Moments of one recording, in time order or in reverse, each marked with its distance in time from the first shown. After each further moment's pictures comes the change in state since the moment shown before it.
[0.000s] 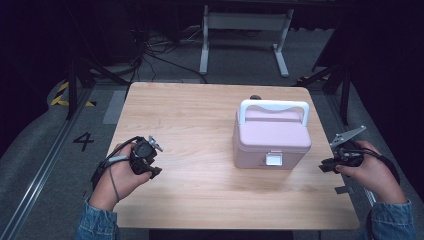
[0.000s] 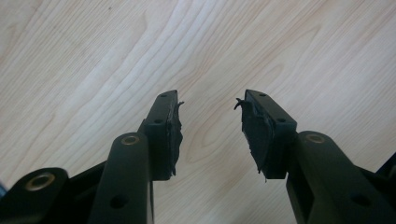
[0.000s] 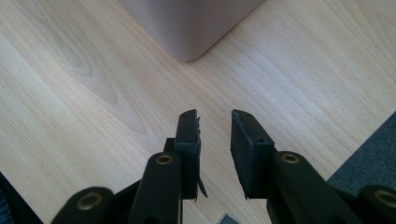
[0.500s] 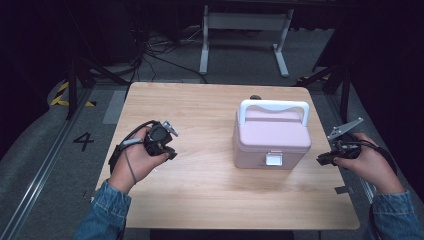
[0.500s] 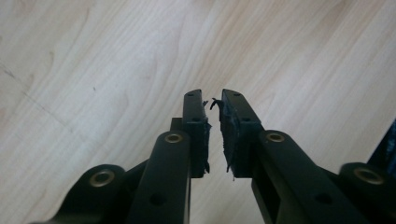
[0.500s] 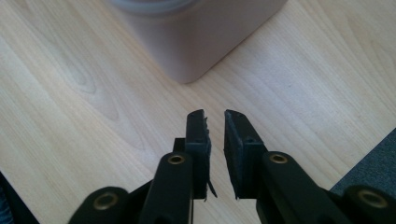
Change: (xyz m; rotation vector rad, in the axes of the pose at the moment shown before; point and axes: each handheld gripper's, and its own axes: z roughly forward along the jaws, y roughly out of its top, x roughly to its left) left arm 0.002 0.056 -0.008 -0.057 -0.075 0.081; right arm -0.011 0.020 -0.002 -0.004 0.032 -0.020
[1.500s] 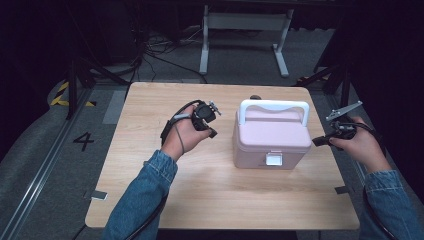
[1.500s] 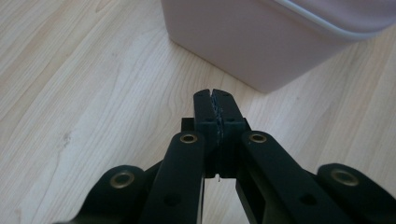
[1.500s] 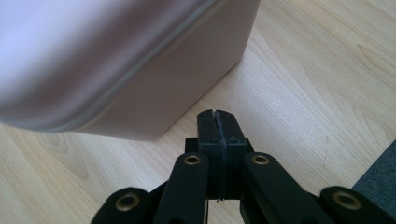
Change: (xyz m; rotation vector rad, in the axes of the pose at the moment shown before) left arm 0.000 0.112 0.062 -0.068 -0.093 0.096; right arm -0.043 0.028 0.010 -0.101 0.021 0.065
